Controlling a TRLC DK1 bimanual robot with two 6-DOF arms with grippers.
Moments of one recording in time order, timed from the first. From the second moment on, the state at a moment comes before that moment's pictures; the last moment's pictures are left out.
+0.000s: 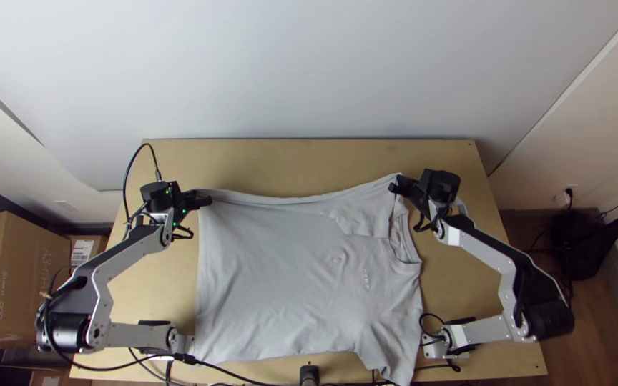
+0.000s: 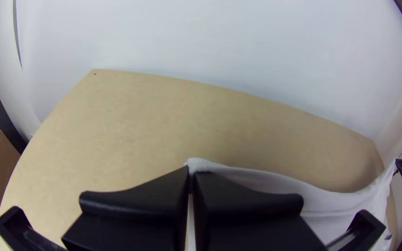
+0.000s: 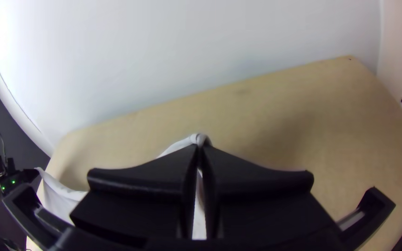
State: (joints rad) left arm 0.04 1.49 0.74 0.25 0.01 -0.17; right arm 0.16 1.57 0.80 0.36 -0.13 0.38
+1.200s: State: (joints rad) left arm 0.08 2.02 1.44 -0.02 0.03 -0.23; right arm 0.13 2.10 1.44 0.21 -0.15 0.33
